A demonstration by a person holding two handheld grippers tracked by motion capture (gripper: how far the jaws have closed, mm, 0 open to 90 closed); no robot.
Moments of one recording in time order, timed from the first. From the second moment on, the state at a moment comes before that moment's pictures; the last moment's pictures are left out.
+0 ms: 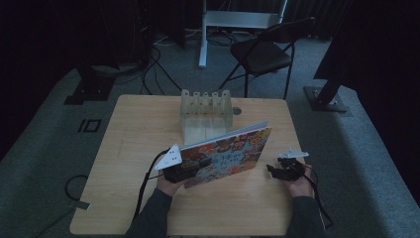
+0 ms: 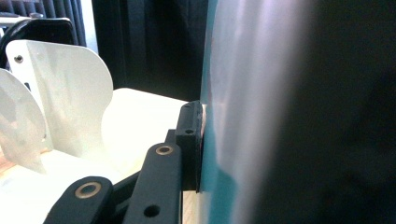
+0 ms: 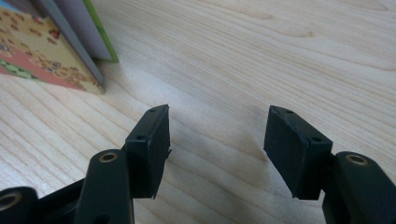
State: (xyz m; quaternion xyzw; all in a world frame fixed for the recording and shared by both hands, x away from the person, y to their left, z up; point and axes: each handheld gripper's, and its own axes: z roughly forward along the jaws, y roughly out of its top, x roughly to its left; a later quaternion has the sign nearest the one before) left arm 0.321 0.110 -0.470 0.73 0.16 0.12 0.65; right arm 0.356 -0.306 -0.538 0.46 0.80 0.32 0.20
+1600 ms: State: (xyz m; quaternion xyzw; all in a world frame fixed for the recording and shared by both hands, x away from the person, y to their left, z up) left arm 0.312 0.098 -0.483 0.74 0.15 0.13 0.65; right arm 0.353 -0.312 -0.546 0.47 0.79 0.34 0.20
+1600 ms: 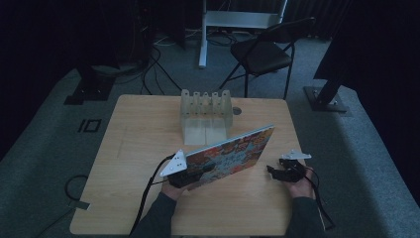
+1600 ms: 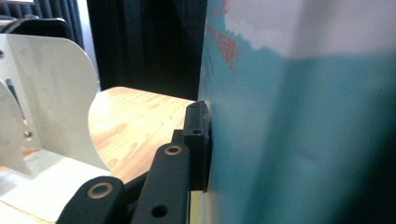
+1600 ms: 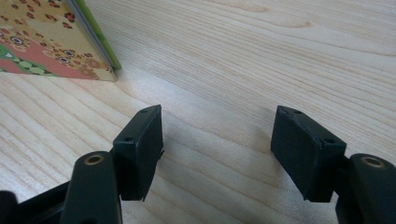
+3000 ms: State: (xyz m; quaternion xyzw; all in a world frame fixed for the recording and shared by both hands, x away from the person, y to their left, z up) left arm 0.303 0.089 -0.471 0.74 0.17 0.16 0.64; right arm 0.350 -0.311 -0.549 0.47 0.78 0.35 0.20
